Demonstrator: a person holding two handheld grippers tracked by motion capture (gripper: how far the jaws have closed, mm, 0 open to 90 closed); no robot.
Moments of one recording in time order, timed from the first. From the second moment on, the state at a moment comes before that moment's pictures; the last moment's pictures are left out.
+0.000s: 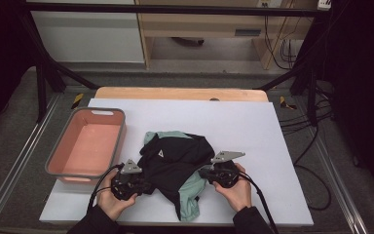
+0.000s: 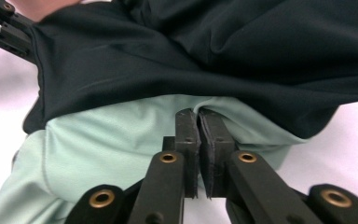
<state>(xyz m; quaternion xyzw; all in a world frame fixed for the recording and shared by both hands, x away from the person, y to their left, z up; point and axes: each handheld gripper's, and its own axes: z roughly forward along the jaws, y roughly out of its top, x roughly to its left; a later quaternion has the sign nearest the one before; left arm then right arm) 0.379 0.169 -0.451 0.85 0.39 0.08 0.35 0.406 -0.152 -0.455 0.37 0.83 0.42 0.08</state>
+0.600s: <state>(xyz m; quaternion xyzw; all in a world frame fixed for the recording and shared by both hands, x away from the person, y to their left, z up) 0.383 0.171 -0.458 0.85 0.39 0.09 0.36 0.427 -0.187 -0.475 0.42 0.81 0.39 0.15</state>
